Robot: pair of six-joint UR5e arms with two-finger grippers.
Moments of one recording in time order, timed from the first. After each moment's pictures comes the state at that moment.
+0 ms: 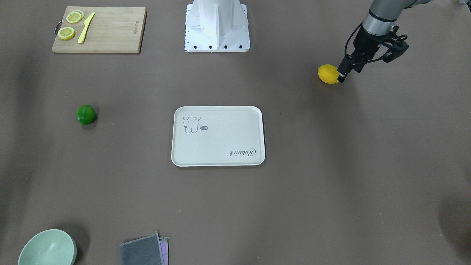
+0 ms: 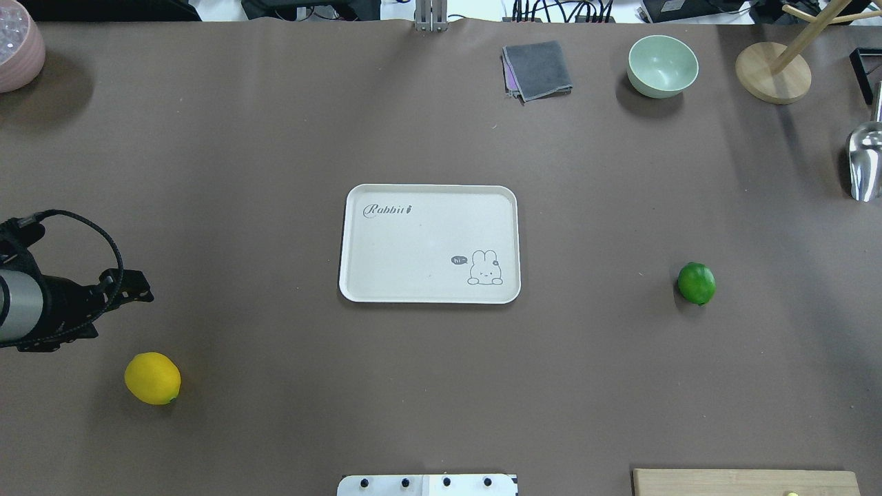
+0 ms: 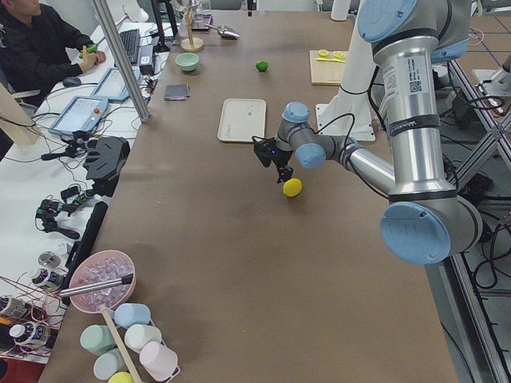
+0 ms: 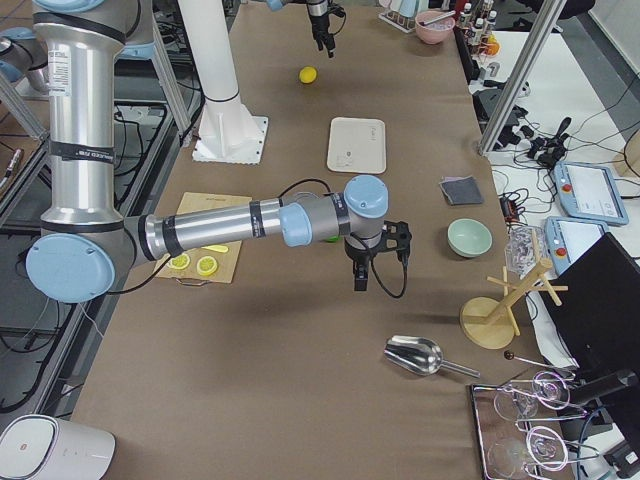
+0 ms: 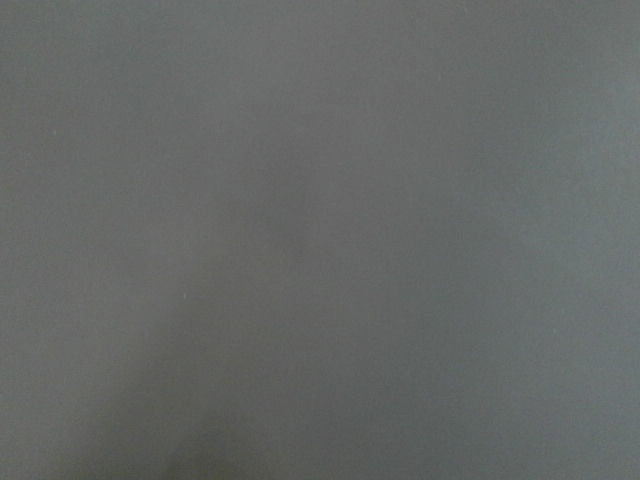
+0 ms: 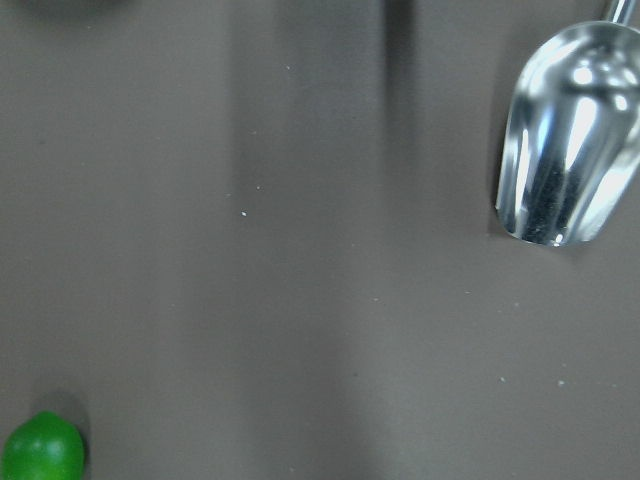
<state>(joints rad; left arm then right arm) -0.56 -1.35 -2.19 -2.00 -1.78 -1.77 1.36 -1.62 1.82 -1.45 2.37 0.37</state>
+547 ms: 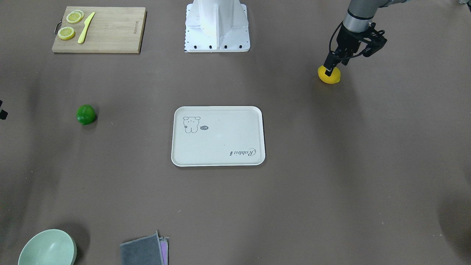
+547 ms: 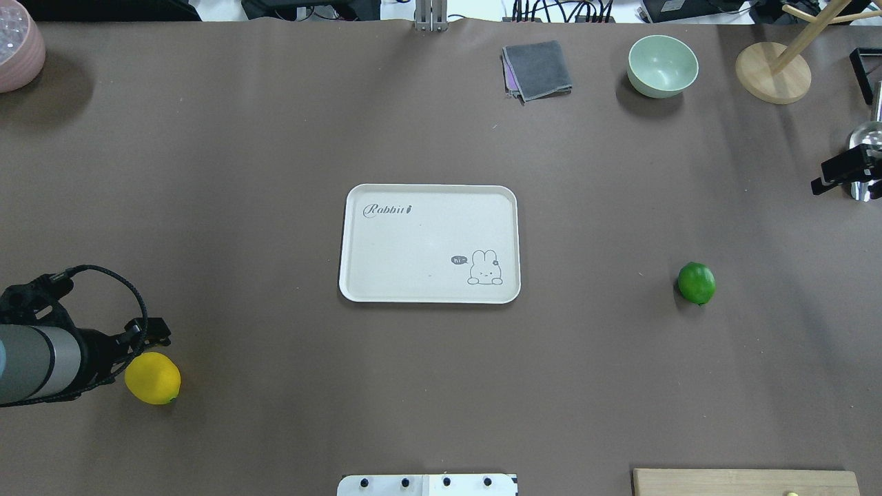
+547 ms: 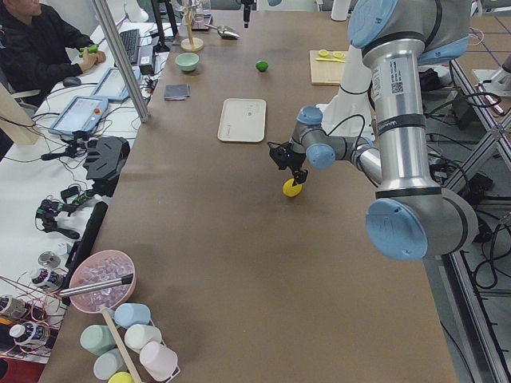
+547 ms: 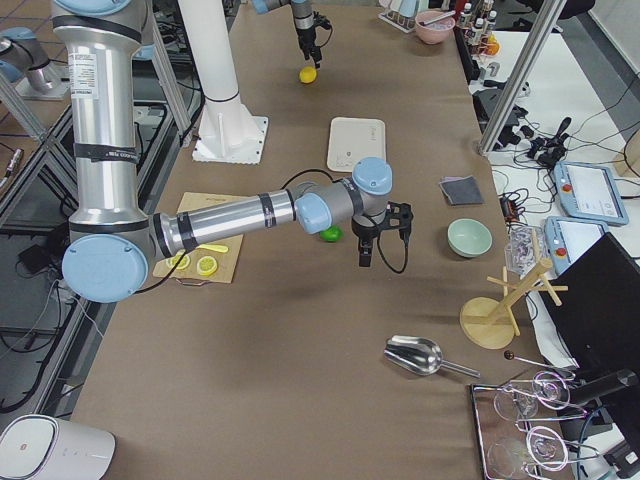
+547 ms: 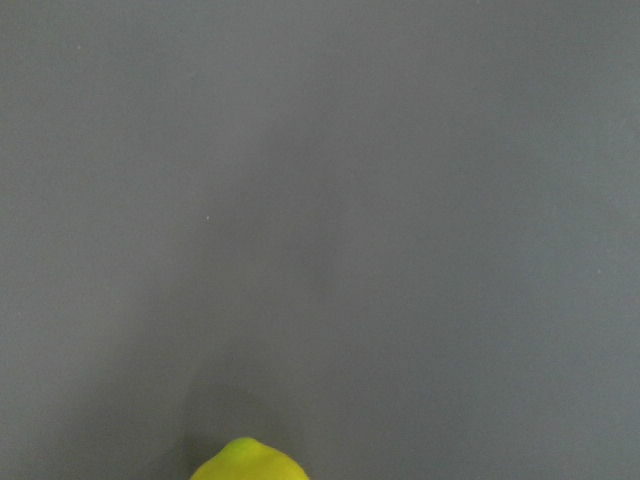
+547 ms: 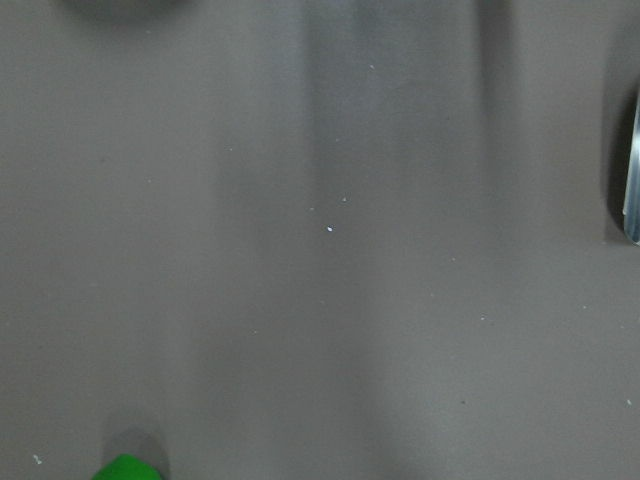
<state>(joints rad) -0.36 -1.32 -2.19 -1.97 -1.65 -1.94 1.25 -1.57 1.82 -1.40 2.35 0.56</state>
